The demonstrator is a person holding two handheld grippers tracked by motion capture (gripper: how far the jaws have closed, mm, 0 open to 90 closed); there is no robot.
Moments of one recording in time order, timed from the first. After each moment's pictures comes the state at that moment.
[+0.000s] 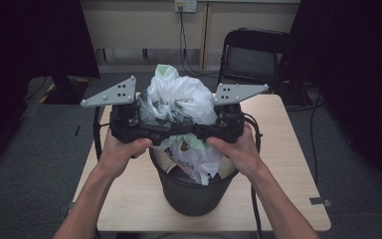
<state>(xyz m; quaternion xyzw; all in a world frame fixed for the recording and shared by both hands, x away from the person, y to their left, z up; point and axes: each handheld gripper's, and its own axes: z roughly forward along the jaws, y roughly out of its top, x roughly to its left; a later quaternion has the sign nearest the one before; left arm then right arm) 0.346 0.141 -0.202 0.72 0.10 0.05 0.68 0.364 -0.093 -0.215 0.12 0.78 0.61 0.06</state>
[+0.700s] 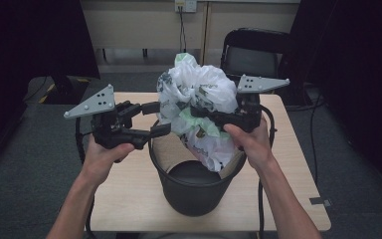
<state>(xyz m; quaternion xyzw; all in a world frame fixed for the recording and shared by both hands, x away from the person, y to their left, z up) 0.344 0.177 -0.224 0.72 0.16 0.11 0.66 0.387 -0.130 -0.218 0.17 0.75 0.64 0.06</state>
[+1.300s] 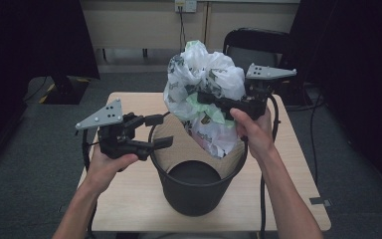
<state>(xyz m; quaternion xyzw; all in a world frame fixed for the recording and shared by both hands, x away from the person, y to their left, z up) 0.341 0.174 -0.251 0.74 0.17 0.10 0.64 0.411 -0.144 -0.212 0.20 0.72 0.66 0.05</state>
